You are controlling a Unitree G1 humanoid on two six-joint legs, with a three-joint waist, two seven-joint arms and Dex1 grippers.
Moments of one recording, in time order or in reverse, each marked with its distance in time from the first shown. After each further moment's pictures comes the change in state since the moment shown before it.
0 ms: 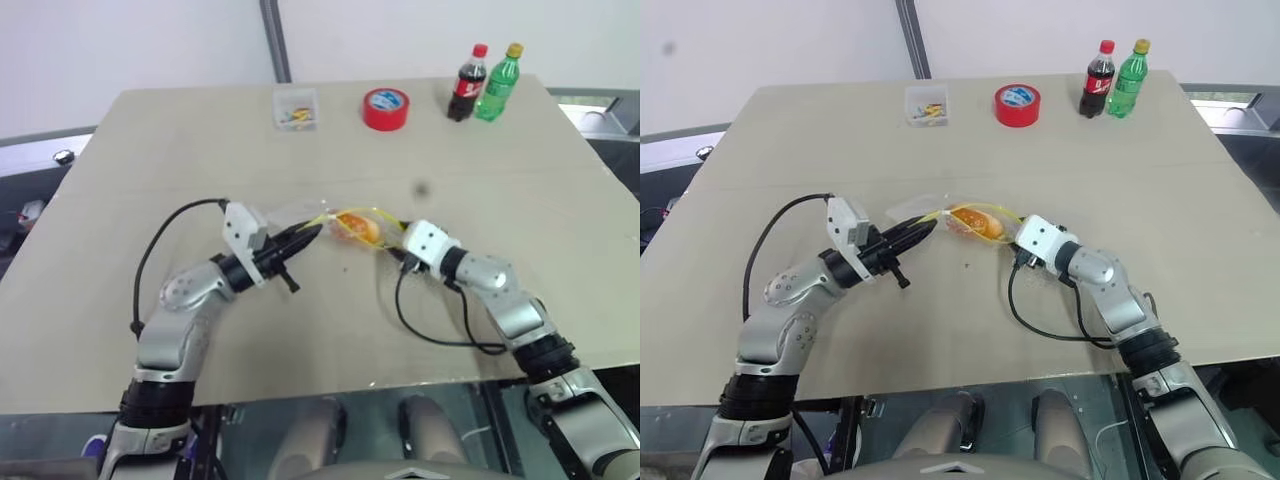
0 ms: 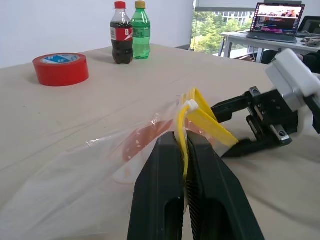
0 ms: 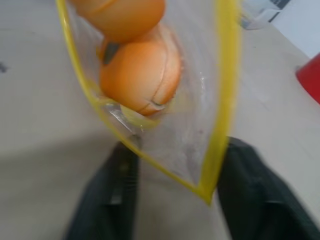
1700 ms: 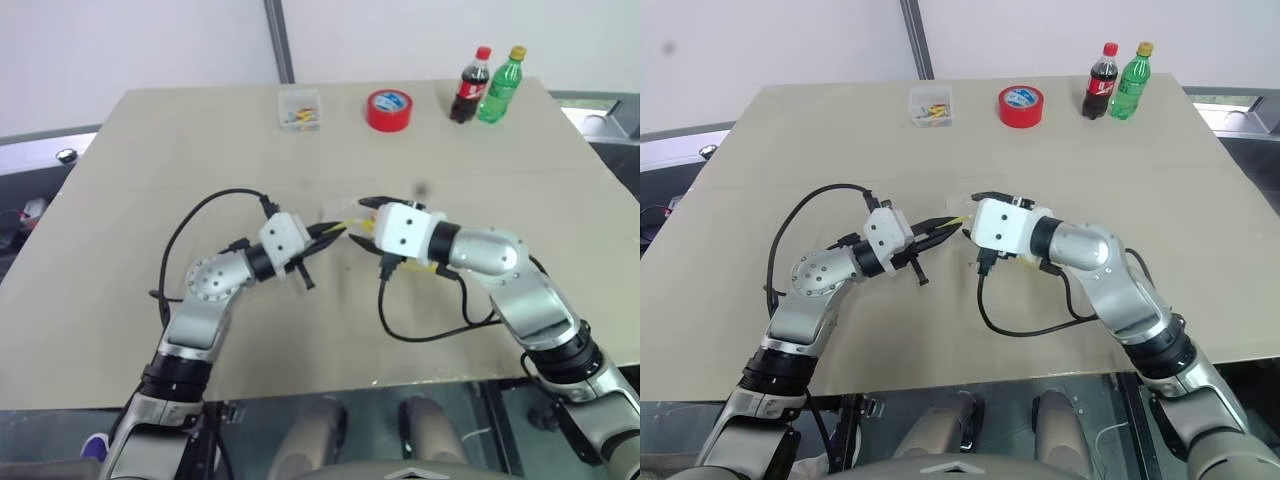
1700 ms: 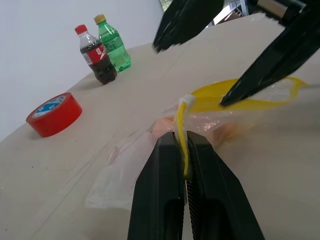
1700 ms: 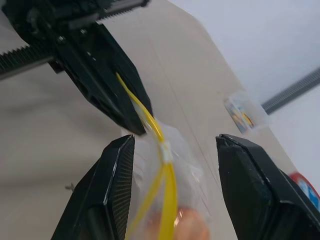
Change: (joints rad) left arm -0.117 0.016 -0.160 0.160 0.300 -0.369 -0.045; right arm -0.112 -0.059 0.135 -0.524 -0.043 0.345 0.129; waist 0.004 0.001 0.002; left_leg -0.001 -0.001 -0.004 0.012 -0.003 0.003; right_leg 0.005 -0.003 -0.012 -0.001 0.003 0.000
